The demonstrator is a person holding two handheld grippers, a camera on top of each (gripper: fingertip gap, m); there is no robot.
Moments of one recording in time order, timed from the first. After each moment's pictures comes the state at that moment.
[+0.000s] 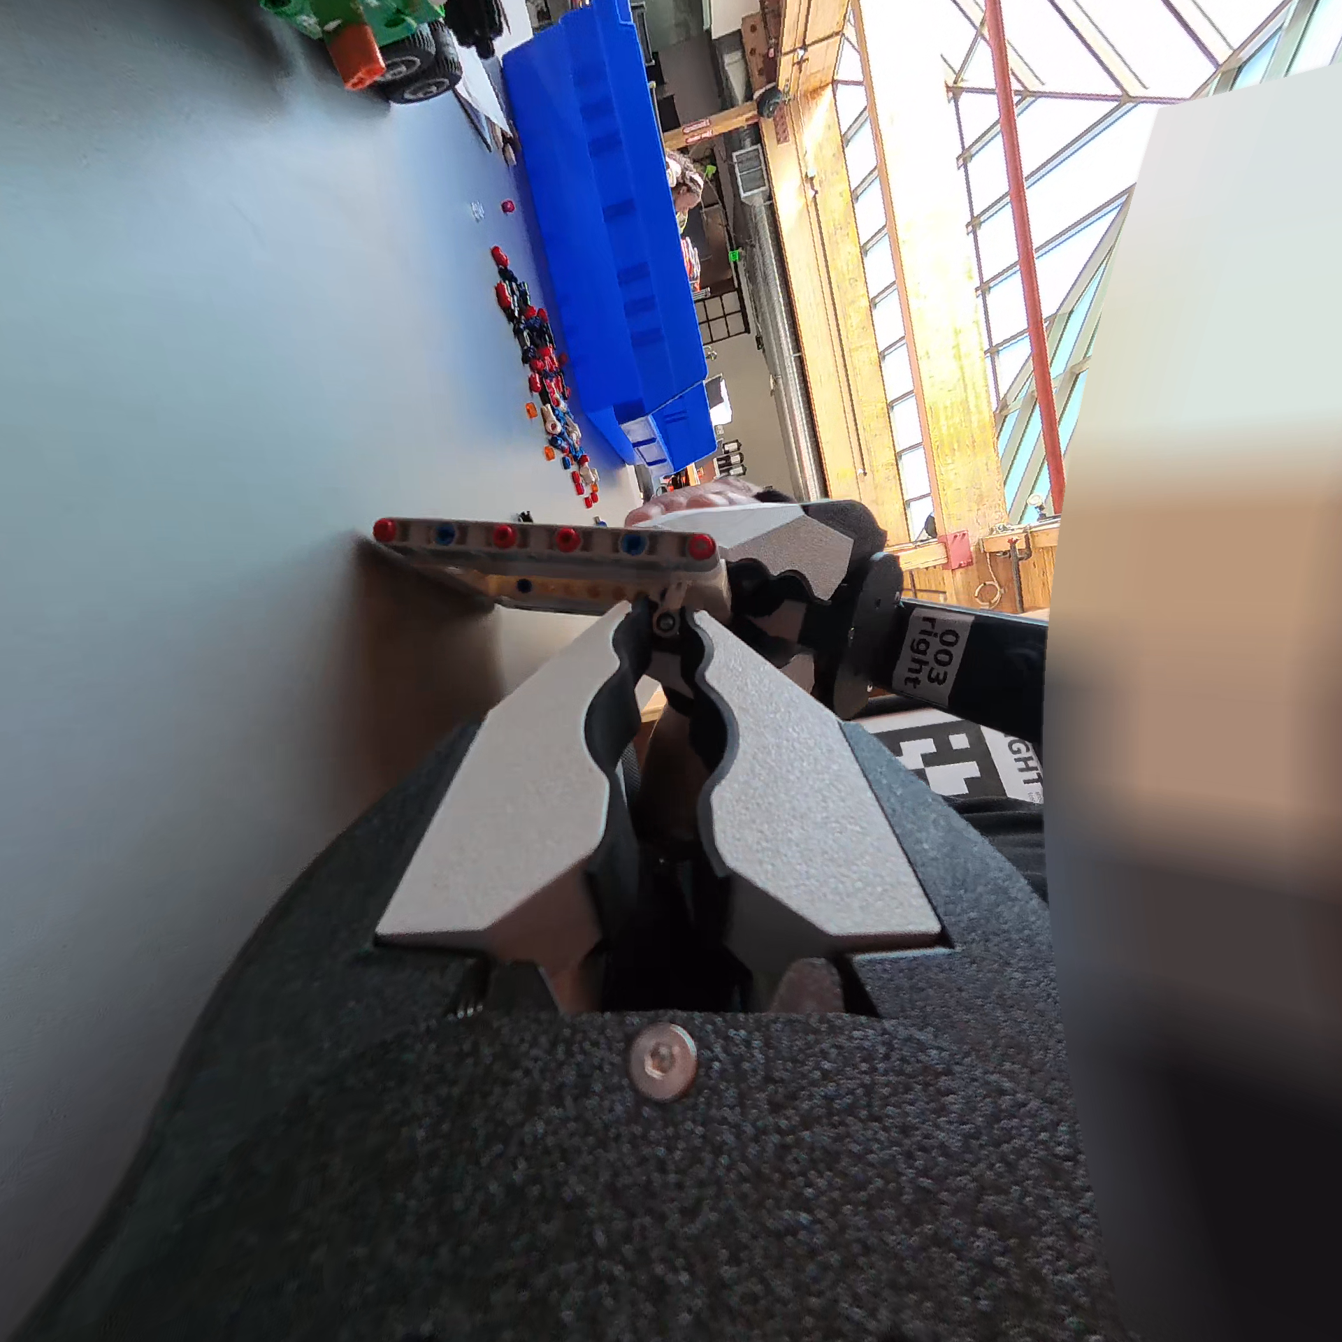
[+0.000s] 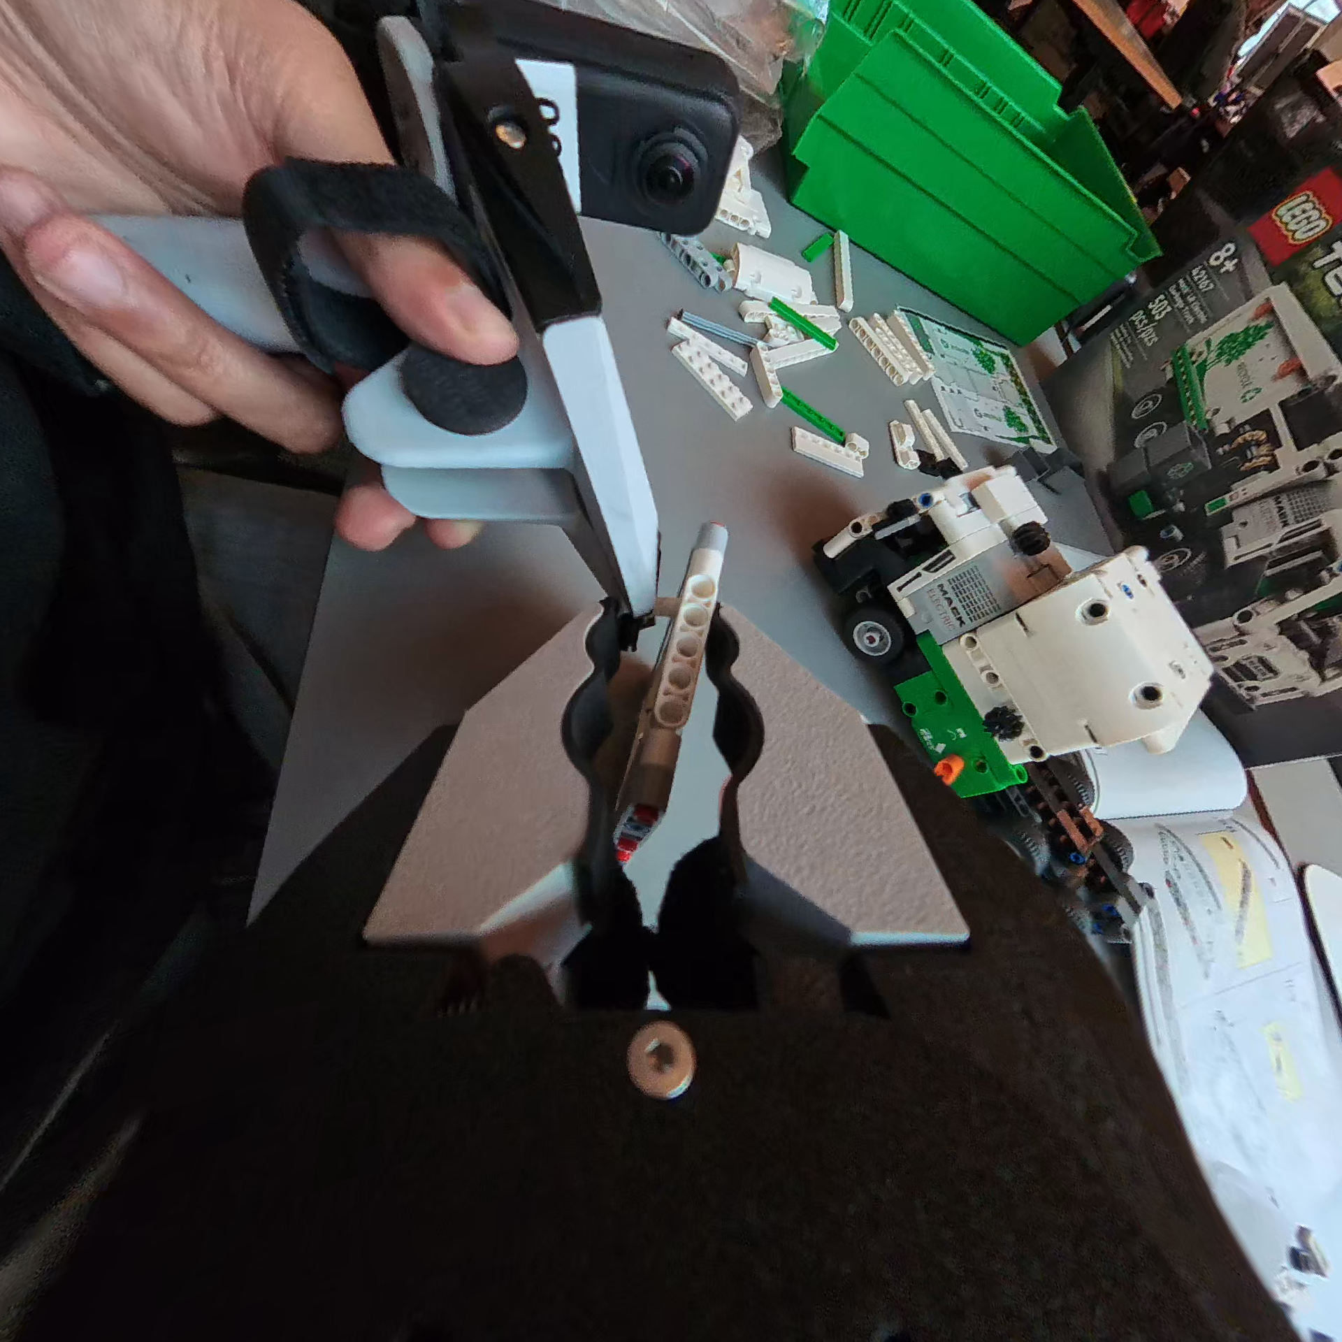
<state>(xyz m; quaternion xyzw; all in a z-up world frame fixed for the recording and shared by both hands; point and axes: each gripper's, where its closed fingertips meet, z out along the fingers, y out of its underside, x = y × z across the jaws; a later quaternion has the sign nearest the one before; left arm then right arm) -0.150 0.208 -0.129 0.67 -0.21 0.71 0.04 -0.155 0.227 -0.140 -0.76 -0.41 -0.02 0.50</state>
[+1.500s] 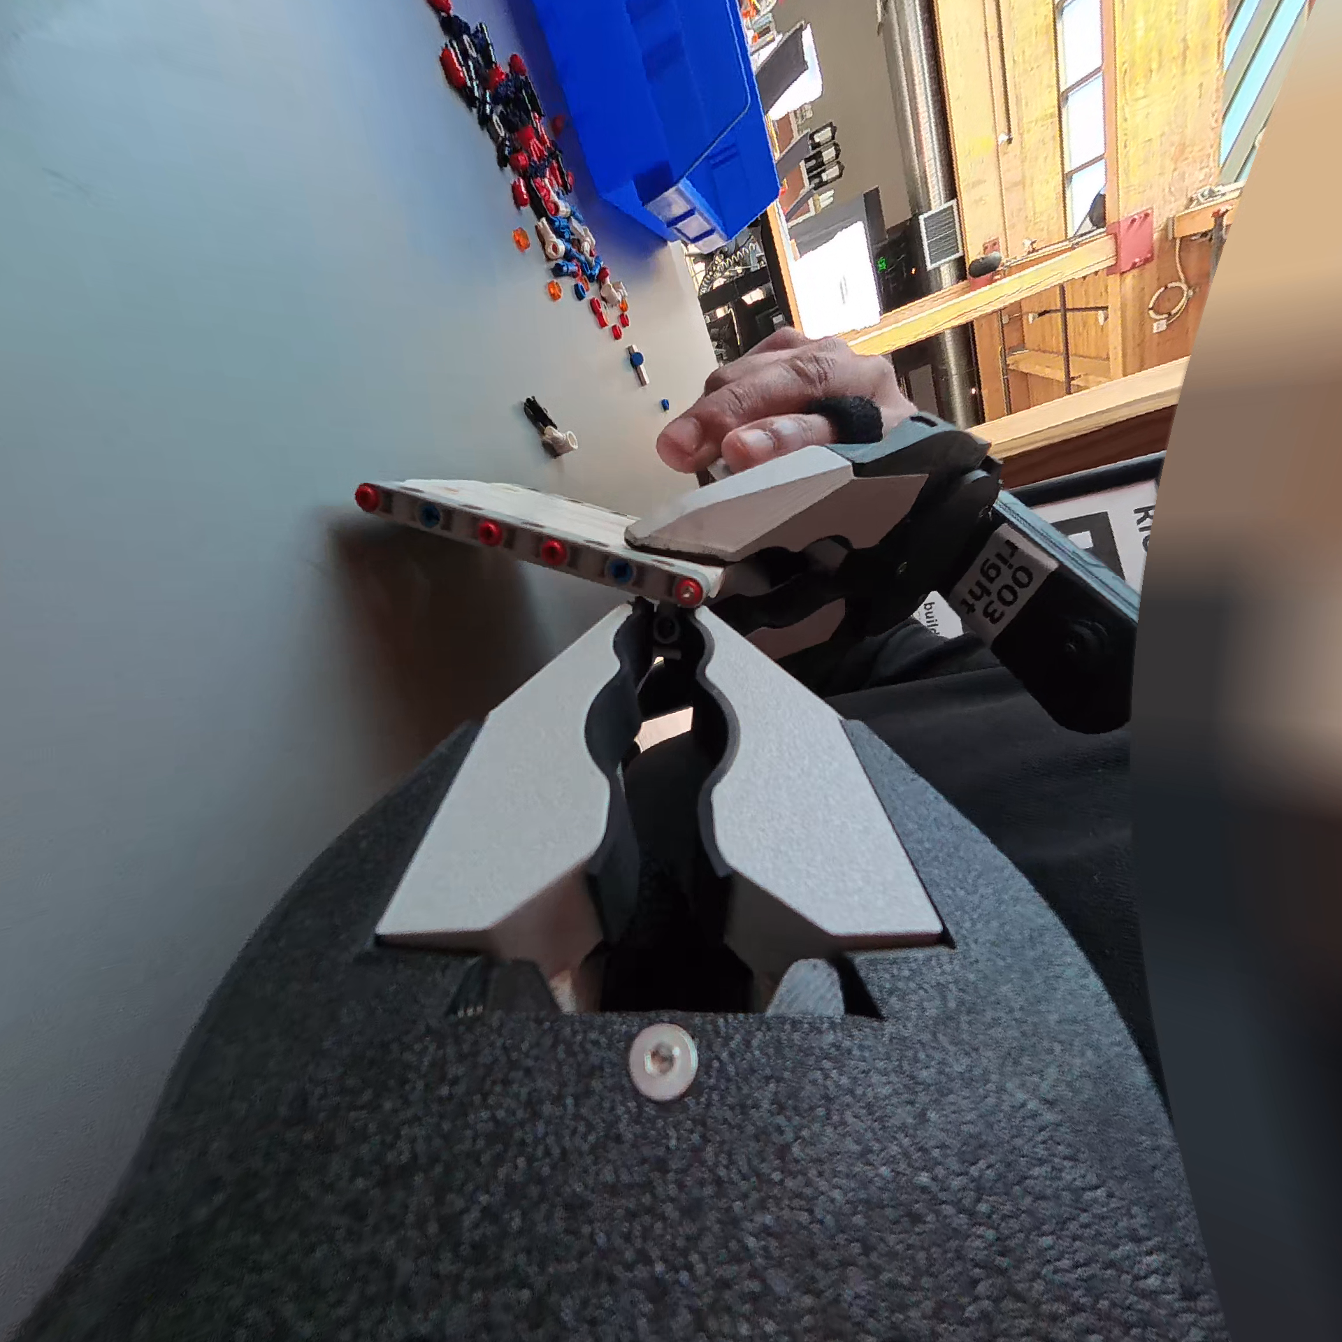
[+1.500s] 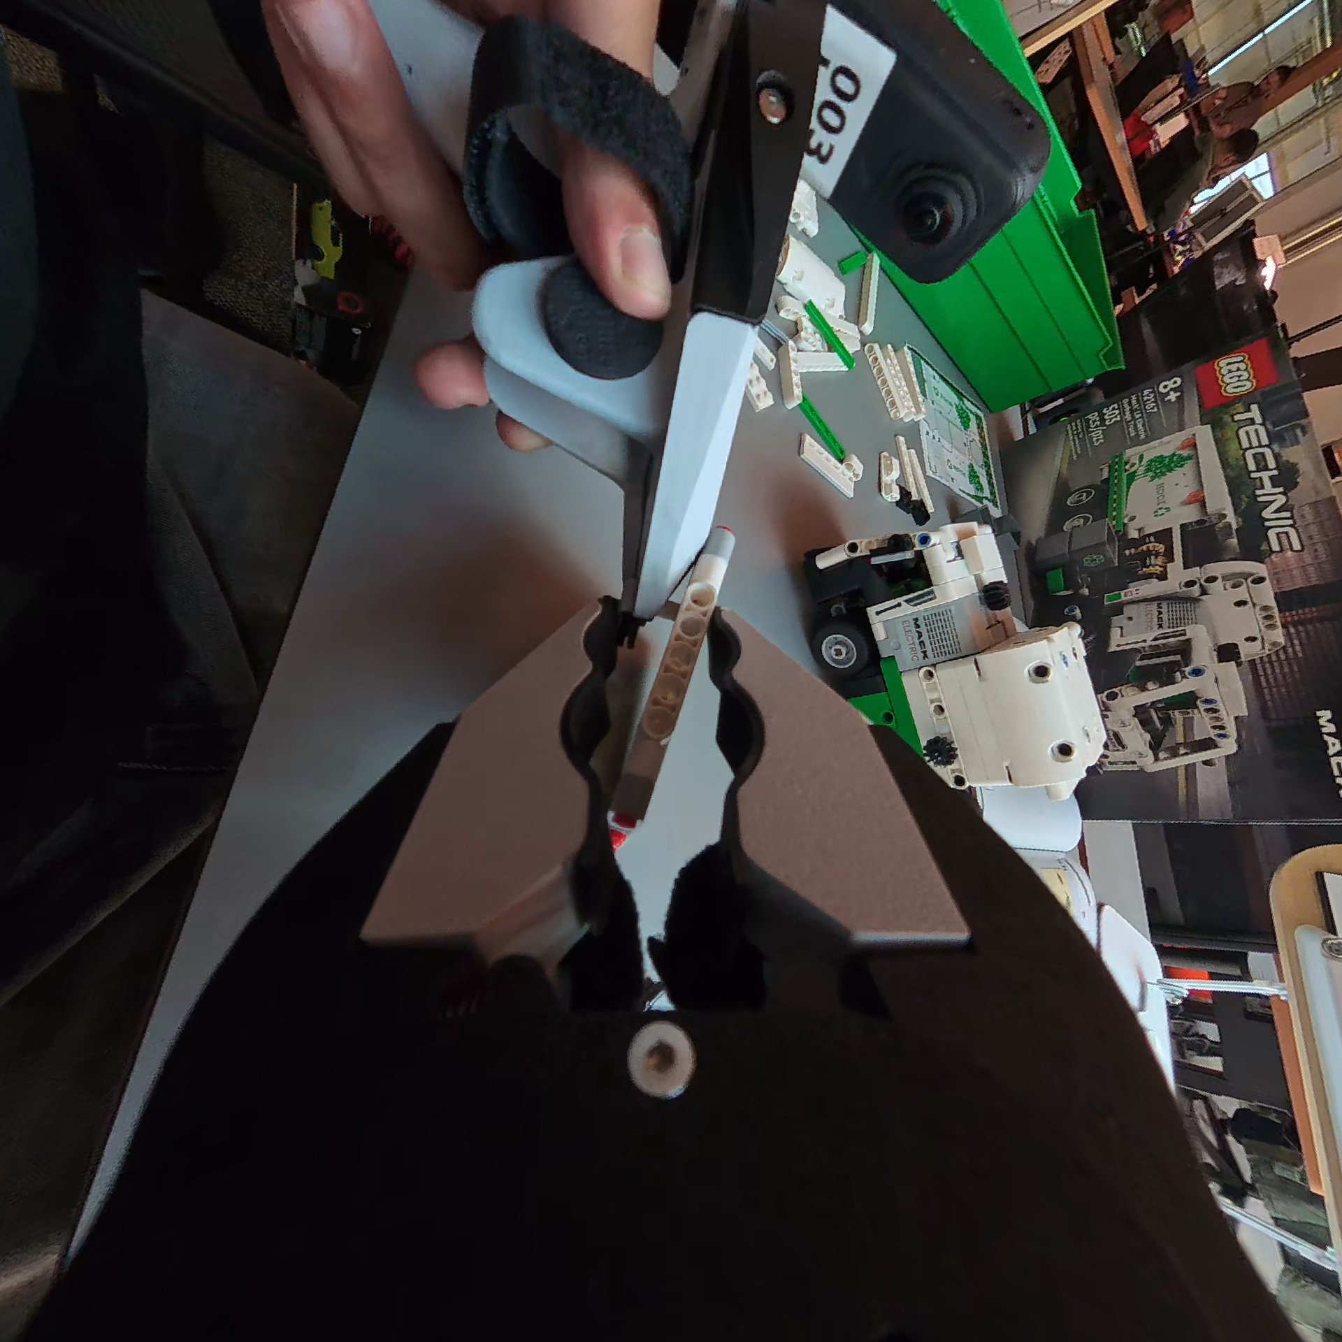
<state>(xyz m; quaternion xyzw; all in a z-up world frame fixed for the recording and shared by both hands) -0.154 0.190 -0.138 0.67 -0.39 0.63 0.09 -0.156 0.214 -0.144 -0.71 -0.50 -0.11 0.48</state>
